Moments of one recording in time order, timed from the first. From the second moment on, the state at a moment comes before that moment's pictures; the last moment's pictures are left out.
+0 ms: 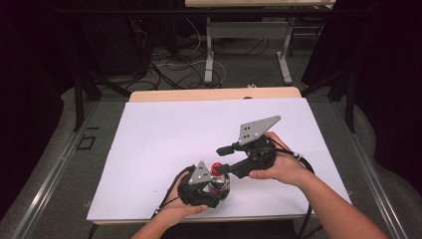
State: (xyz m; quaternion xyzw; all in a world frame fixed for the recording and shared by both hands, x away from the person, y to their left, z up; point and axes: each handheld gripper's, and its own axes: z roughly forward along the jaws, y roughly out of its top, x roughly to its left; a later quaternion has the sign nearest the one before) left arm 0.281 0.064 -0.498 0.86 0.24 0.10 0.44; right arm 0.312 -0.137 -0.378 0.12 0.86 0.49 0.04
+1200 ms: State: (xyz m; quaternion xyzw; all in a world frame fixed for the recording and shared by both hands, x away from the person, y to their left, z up) left arm 0.281 0.061 -0.501 0.86 0.25 0.12 0.43; right arm 0.292 -0.119 -0.399 0.21 0.87 0.43 0.09
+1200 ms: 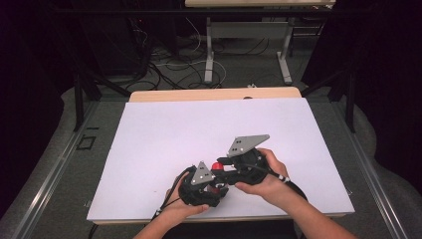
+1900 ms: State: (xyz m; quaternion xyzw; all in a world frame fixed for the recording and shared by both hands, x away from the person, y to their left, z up) left arm 0.278 0.060 -0.499 0.87 0.24 0.09 0.43; right arm 0.344 -0.127 -0.387 -0.07 0.91 0.41 -0.05
